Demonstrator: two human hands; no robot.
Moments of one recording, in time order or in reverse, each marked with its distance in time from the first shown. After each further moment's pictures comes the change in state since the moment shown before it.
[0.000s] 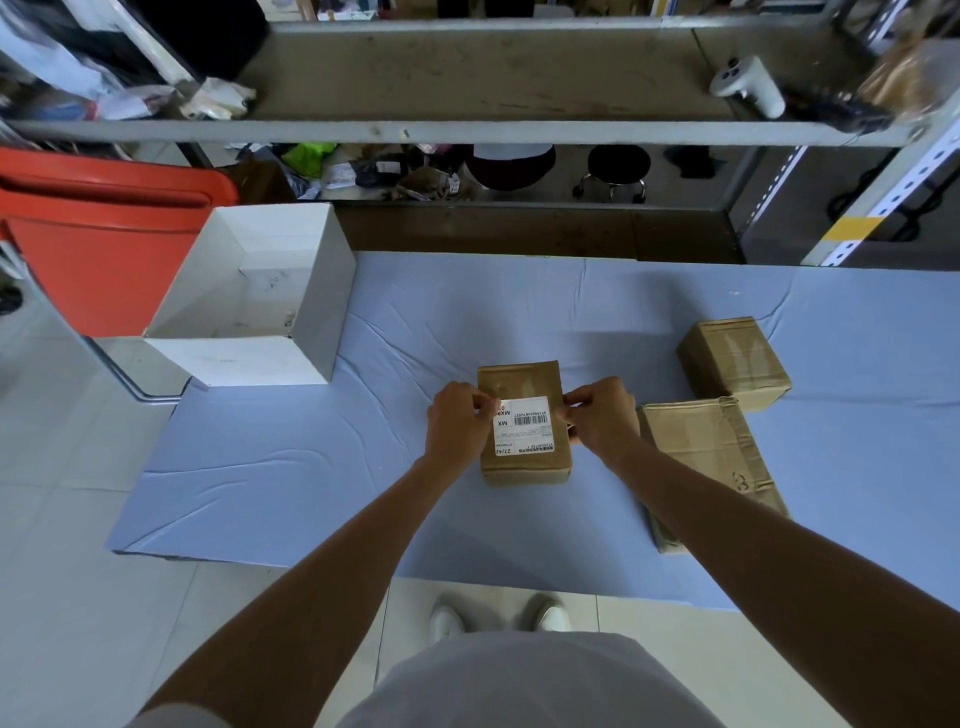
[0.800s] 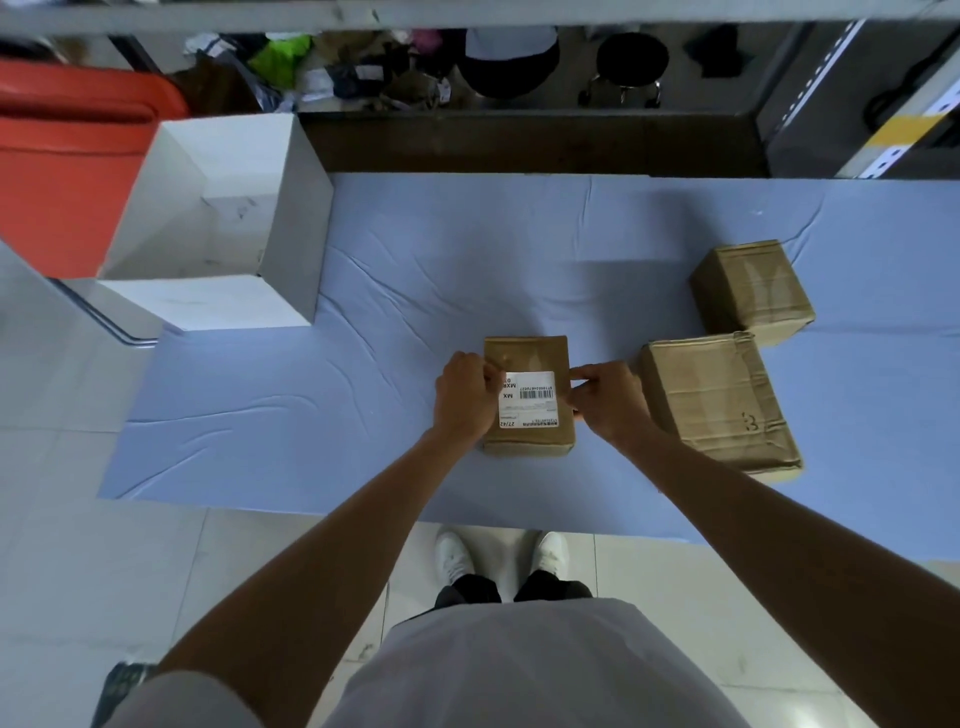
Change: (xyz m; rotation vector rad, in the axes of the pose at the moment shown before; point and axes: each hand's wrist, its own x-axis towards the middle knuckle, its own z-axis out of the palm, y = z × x) left_hand -0.012 -0.013 0.032 0.158 -0.132 -0.055; right_hand -0.002 0.051 0.014 -0.035 -0.102 0.022
